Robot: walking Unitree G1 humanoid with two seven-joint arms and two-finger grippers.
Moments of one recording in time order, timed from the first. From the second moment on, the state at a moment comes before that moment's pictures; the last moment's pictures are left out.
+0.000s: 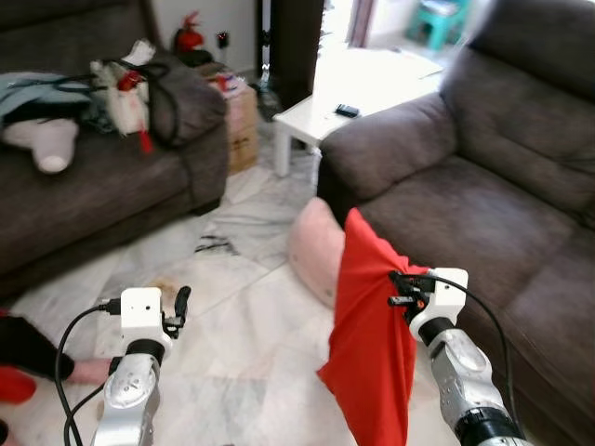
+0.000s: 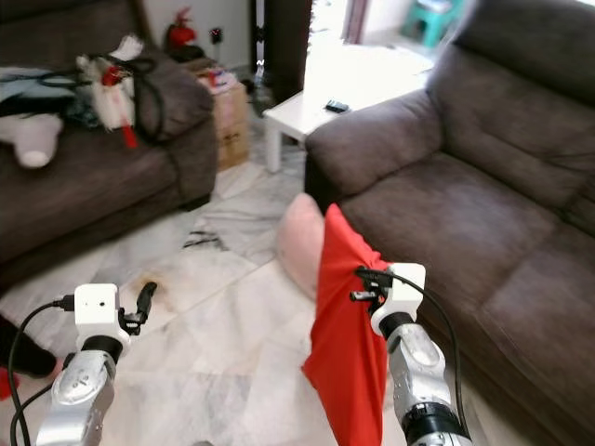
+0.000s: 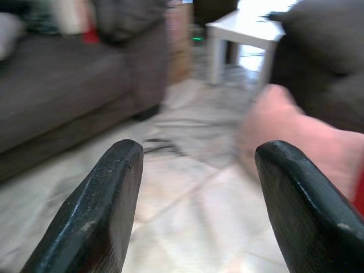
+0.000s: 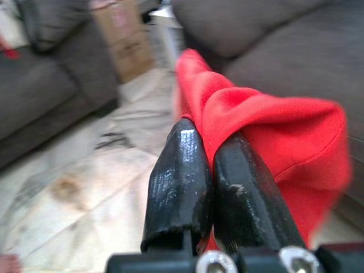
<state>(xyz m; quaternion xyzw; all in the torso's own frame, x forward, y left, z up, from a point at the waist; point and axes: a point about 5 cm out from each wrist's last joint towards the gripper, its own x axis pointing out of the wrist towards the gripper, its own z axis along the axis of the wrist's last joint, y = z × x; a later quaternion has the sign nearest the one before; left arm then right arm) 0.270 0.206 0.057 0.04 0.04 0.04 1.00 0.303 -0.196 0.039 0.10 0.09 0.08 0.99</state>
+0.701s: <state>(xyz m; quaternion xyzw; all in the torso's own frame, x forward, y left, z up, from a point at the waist) 0.271 0.205 0.057 0.03 0.04 0.05 1.00 0.301 -0.201 0.034 0.08 0.11 0.06 0.99</state>
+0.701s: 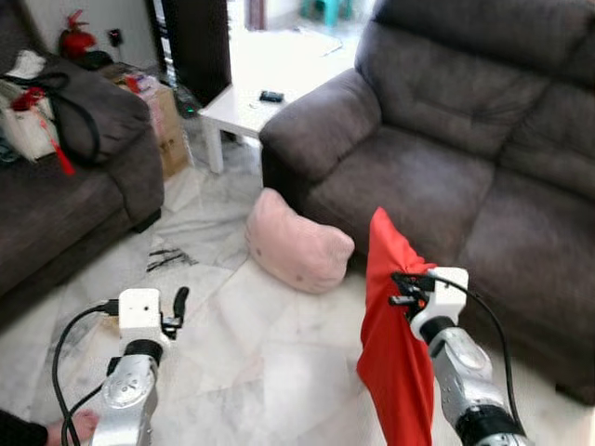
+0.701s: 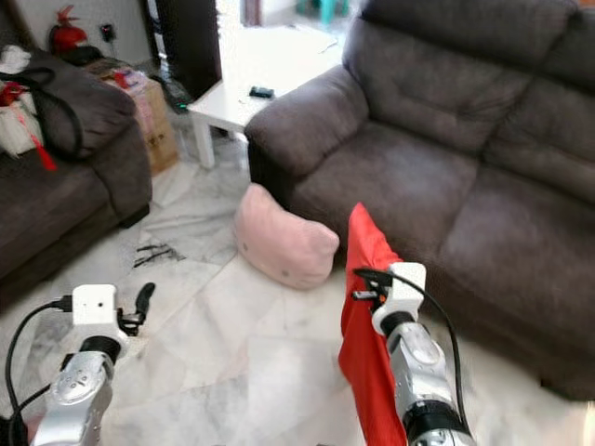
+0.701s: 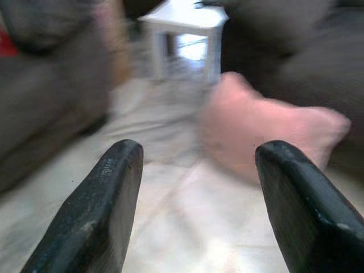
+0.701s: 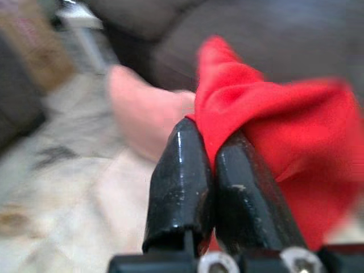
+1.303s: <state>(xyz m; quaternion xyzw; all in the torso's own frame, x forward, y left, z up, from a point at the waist) 0.269 0.212 0.057 0.05 0.04 0.05 1.00 0.308 -0.189 0.037 0.08 0.12 0.07 0.99</state>
